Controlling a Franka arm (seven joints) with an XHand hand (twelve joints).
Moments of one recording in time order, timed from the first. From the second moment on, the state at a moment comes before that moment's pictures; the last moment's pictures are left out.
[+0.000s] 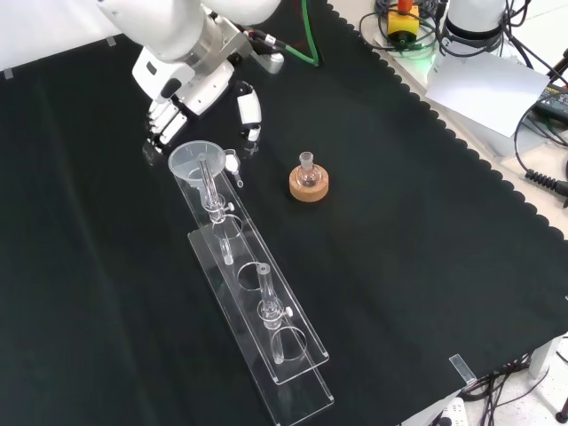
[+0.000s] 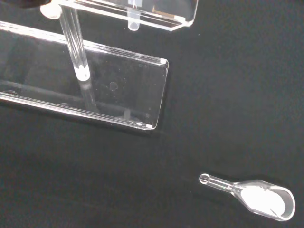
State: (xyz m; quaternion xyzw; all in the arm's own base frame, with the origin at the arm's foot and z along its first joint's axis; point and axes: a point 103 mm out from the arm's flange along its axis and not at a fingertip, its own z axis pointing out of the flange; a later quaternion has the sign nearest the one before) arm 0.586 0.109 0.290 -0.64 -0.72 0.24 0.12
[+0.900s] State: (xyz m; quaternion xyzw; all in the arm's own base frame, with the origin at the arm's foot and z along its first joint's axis) arm 0.592 0.112 0.273 -0.64 -0.72 0.26 0.11
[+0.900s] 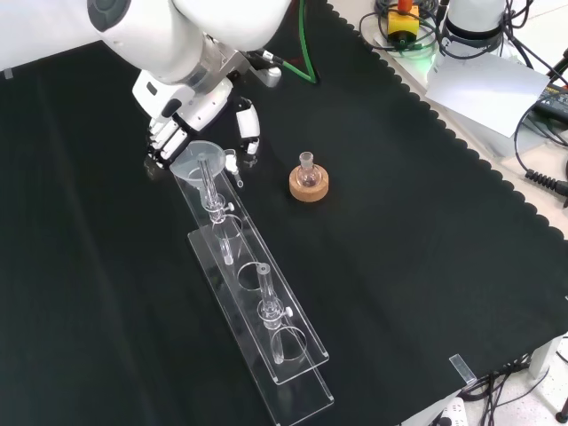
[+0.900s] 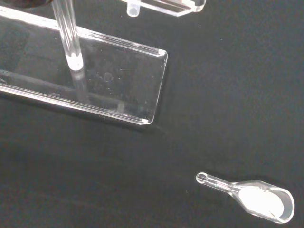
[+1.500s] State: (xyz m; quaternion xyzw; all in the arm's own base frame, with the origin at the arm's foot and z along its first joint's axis) arm 0.595 0.111 0.269 -0.63 -0.72 0.26 0.09
